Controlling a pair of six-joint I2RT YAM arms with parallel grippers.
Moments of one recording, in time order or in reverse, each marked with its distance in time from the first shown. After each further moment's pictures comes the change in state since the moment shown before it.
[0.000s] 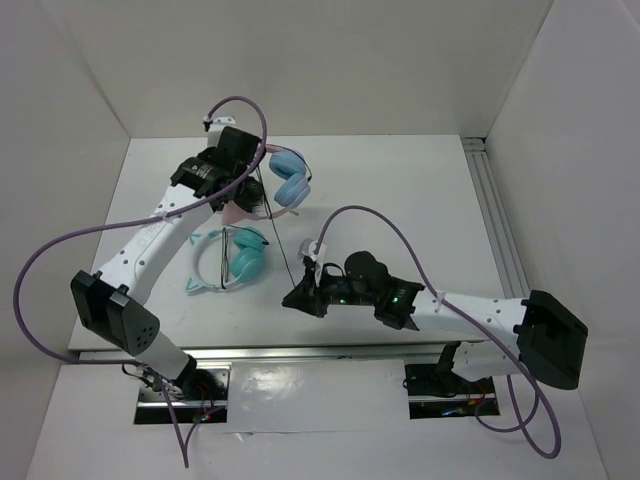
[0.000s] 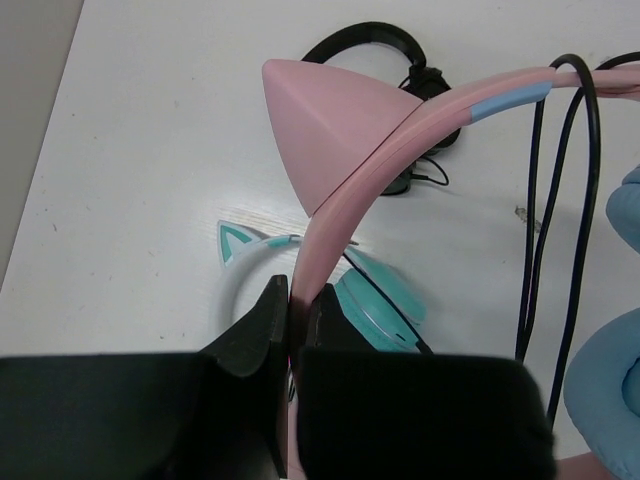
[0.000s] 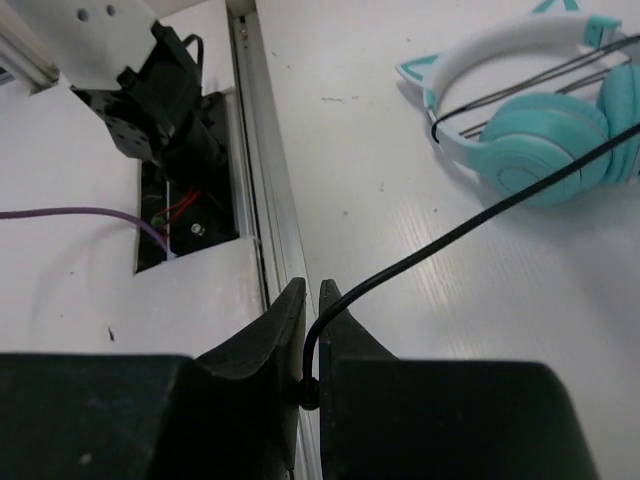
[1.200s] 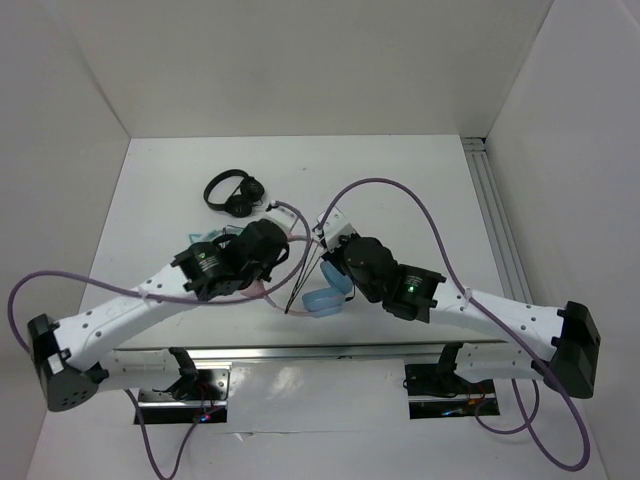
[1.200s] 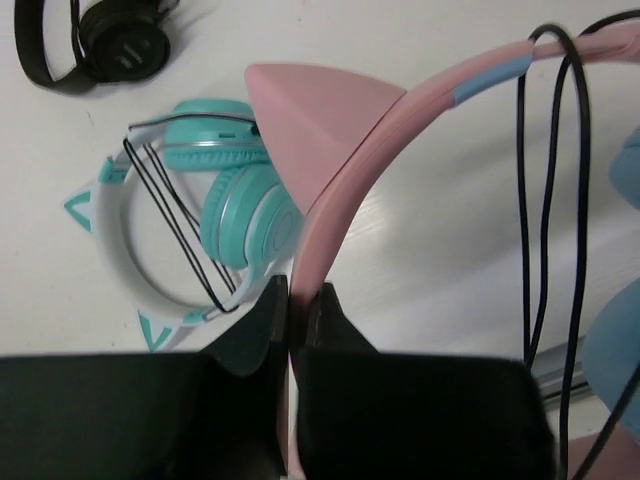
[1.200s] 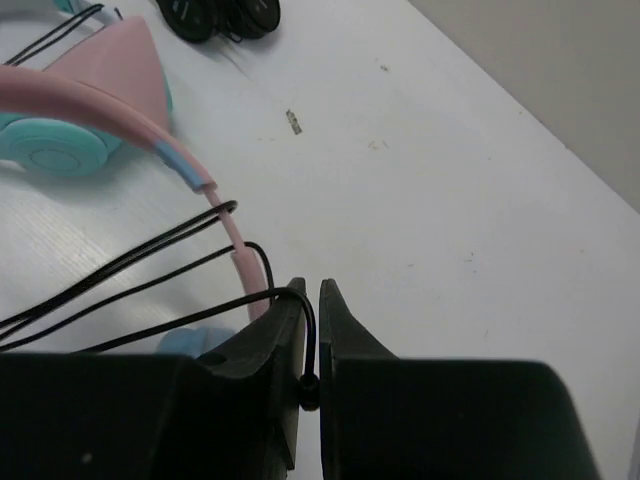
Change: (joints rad) left arm -0.464 -0.338 -0.494 0.101 0.190 0.232; right arm 0.015 -0.105 0.263 -0.483 0.912 -0.354
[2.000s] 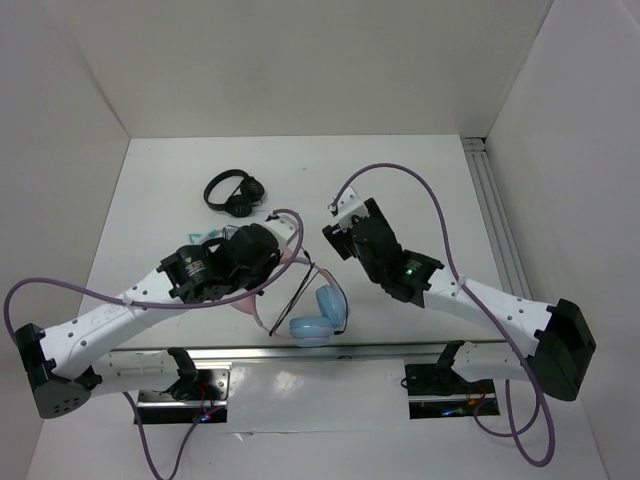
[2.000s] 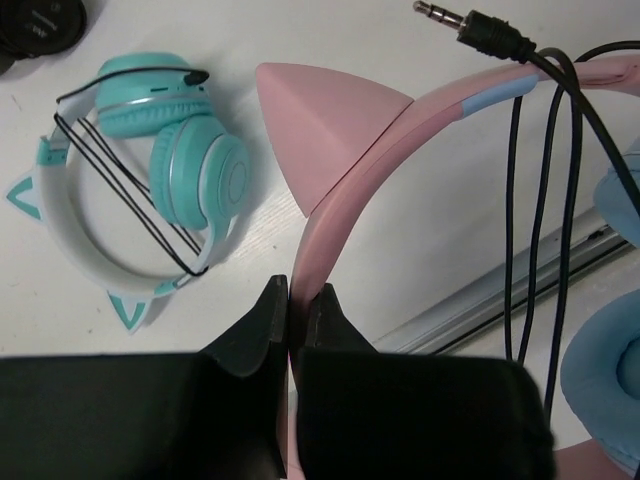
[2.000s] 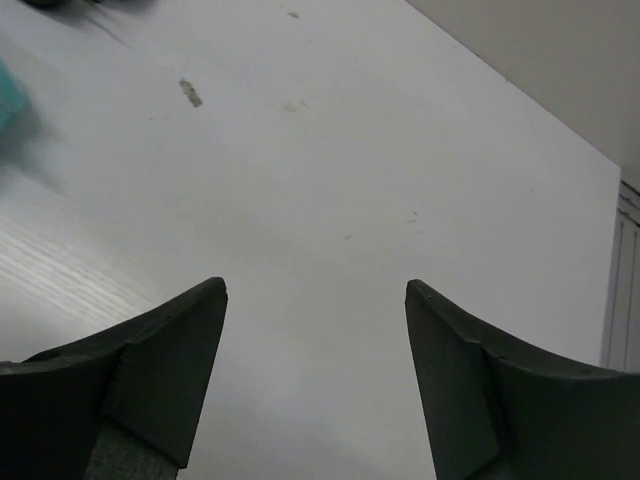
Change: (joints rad) left arm -0.024 -0.111 -0.011 -0.091 0.147 0.034; right arm -0.143 0.053 -0.019 0.037 0.002 0.005
